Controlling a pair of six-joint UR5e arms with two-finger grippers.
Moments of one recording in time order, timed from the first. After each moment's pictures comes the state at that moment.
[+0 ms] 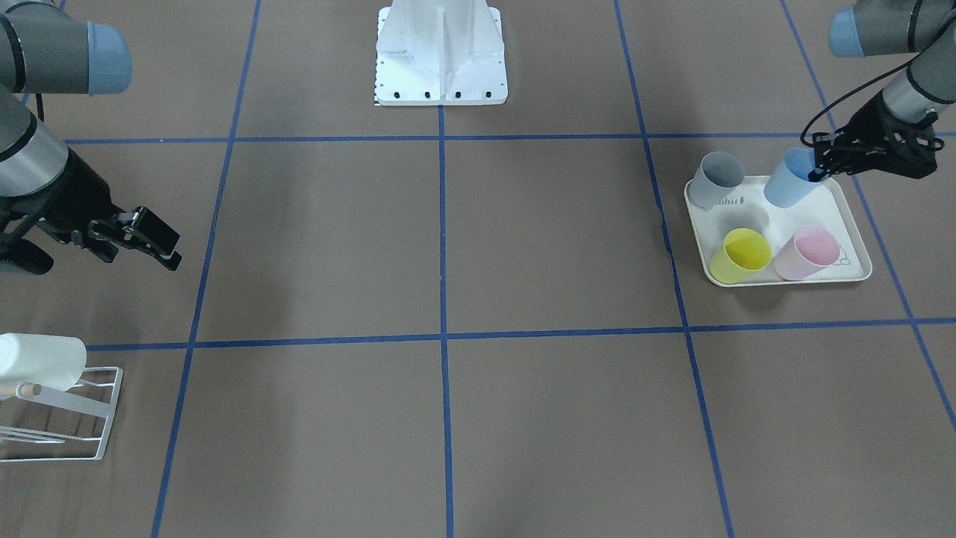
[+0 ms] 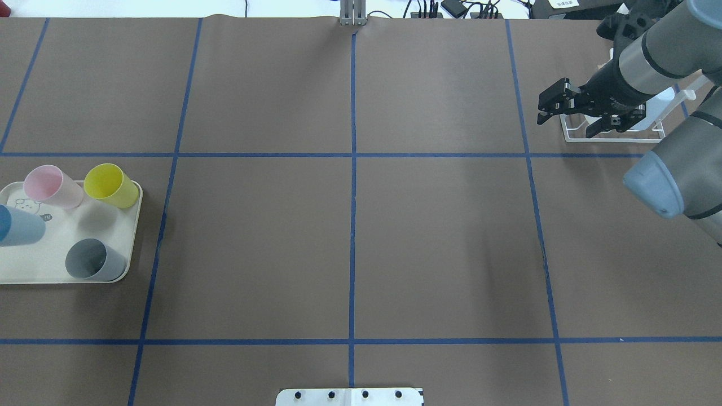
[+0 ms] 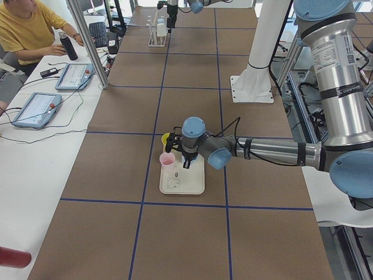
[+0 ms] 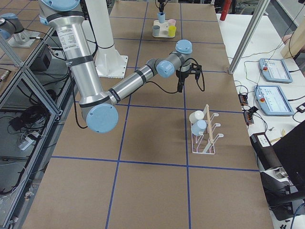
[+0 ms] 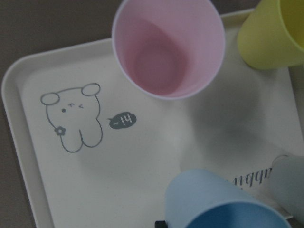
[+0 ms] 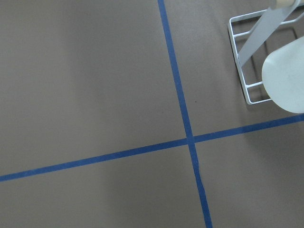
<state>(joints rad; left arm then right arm) -1.16 -1.30 -1.88 -2.18 -2.30 -0.56 1.02 -1.26 1.86 -1.49 2.21 1.05</state>
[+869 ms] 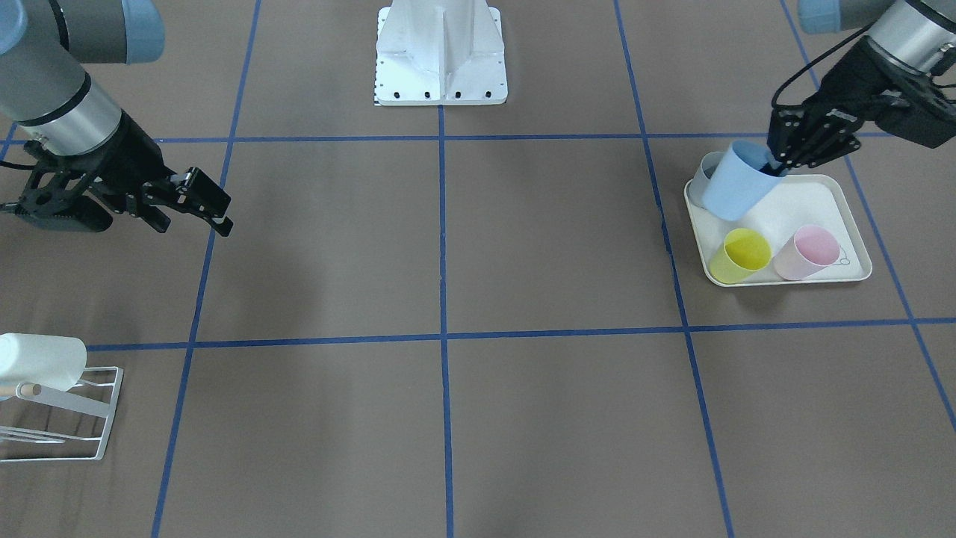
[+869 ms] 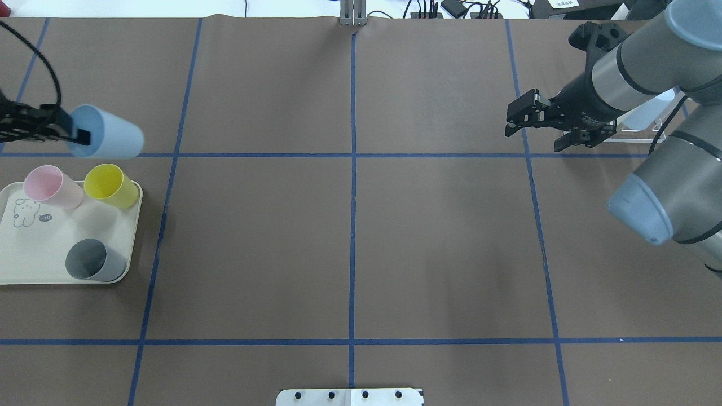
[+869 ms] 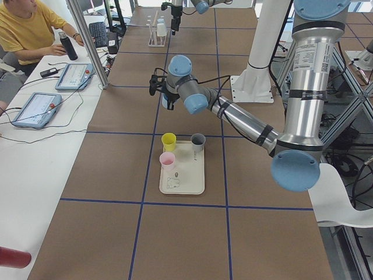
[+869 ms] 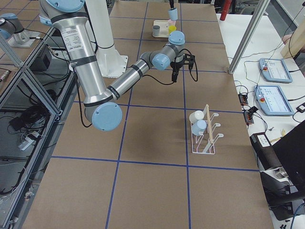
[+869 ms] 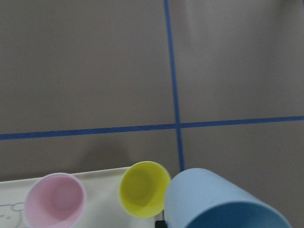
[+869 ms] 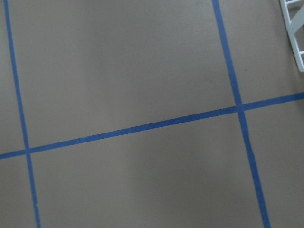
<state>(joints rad) -1.06 -1.71 -2.04 -2.03 -2.33 -1.11 0.92 -1.24 1.96 -1.45 2.21 1.22</state>
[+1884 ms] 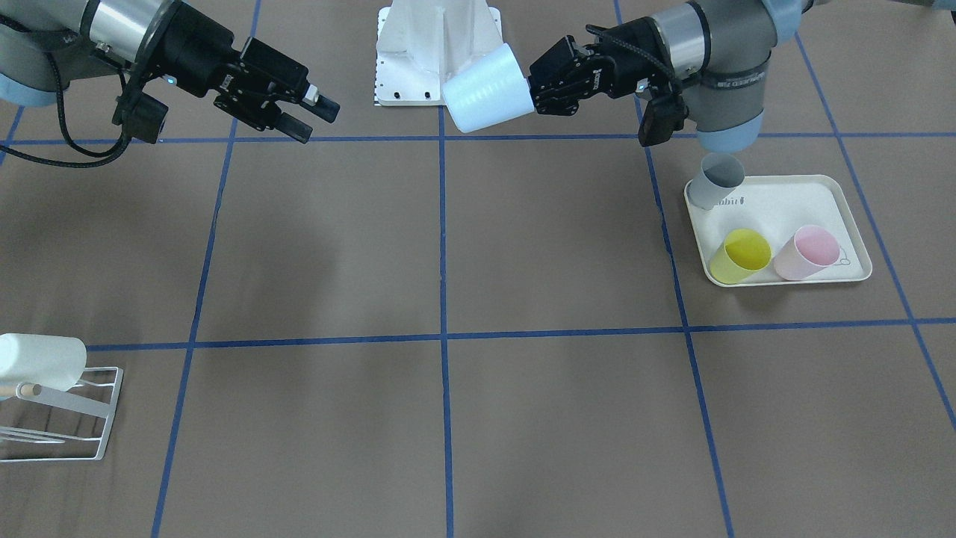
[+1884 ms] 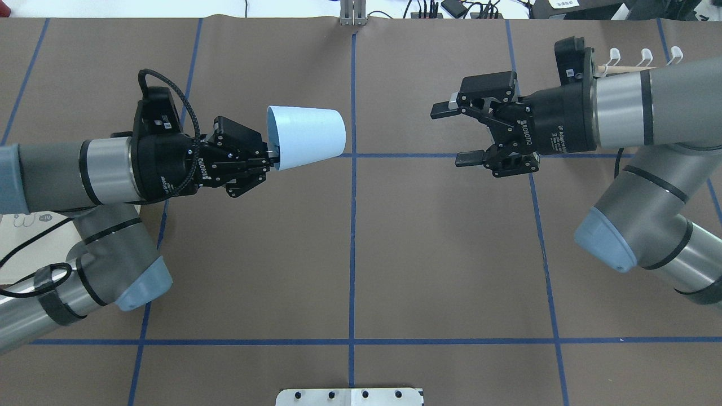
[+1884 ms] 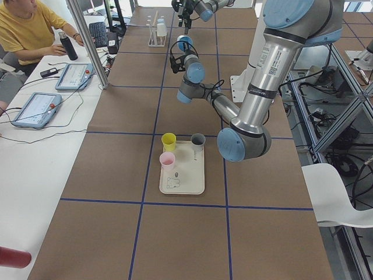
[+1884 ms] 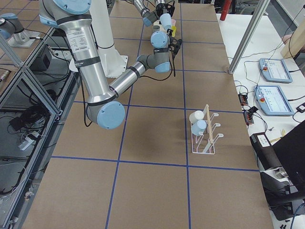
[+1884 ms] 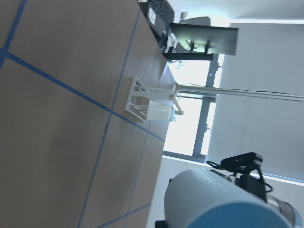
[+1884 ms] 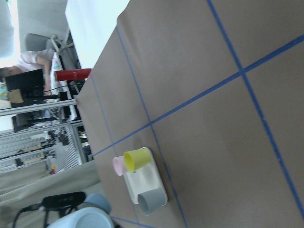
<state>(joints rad) -0.63 -2.00 -1.64 -3.34 -1.86 -2.17 0.83 -1.23 1.88 -0.38 2.19 2.11</state>
